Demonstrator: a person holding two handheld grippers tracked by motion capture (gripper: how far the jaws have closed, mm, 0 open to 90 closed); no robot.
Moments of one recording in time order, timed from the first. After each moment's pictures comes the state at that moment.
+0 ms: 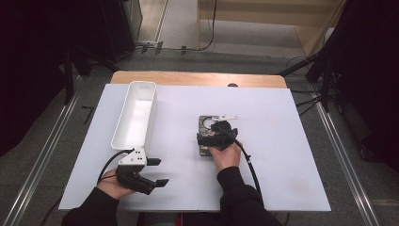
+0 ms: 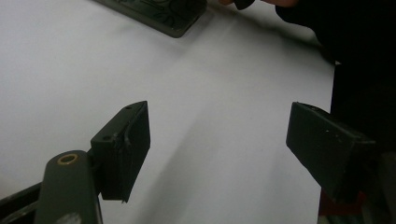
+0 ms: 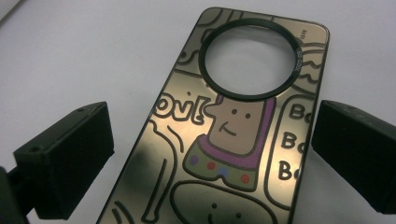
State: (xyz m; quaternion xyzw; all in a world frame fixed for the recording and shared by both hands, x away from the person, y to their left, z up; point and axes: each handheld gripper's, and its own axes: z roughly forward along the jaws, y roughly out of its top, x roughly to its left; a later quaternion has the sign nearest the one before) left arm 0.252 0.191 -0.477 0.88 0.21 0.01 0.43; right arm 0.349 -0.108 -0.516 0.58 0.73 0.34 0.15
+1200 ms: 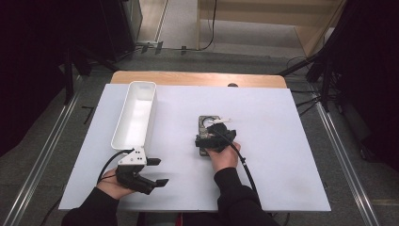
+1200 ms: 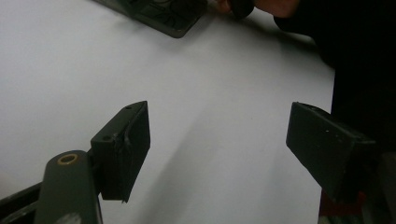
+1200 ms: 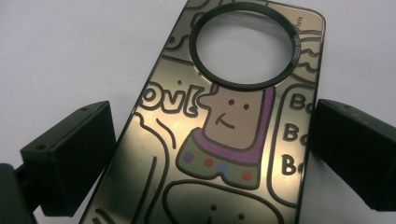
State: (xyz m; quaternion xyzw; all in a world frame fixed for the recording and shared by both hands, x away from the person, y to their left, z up) left arm 0.252 0.191 -0.477 0.88 0.21 0.01 0.43; right arm 0.348 -0.096 -0.522 0.58 0.73 0.29 0.18
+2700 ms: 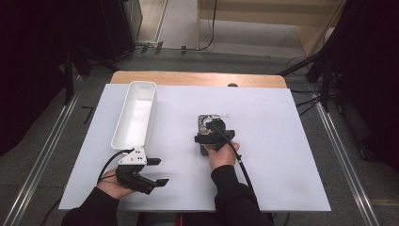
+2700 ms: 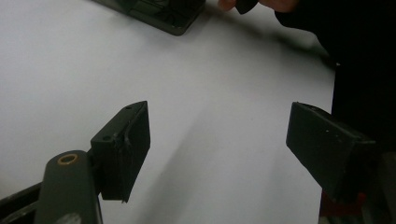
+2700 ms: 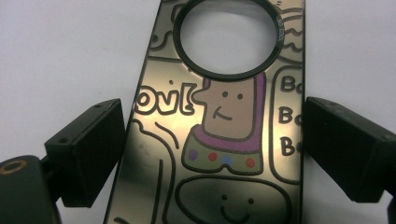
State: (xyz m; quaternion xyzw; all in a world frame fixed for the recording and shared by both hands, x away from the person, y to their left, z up) left arm 0.252 0.191 -0.477 0.88 0.21 0.01 0.43; right arm 0.354 -0.088 -0.513 0.64 0.71 0.25 0.17
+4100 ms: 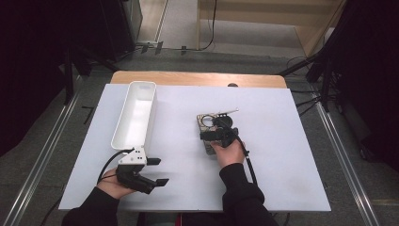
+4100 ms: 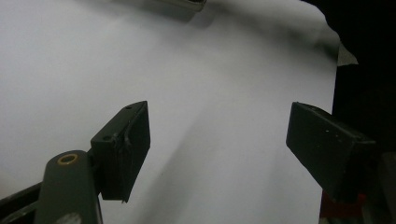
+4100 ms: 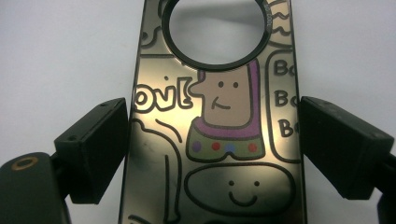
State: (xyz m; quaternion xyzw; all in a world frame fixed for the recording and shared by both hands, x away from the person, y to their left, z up) left arm 0.254 0.190 -0.477 0.88 0.22 0.01 0.43; right arm 0.356 -0.113 -0.489 0.63 0.72 0.27 0.09
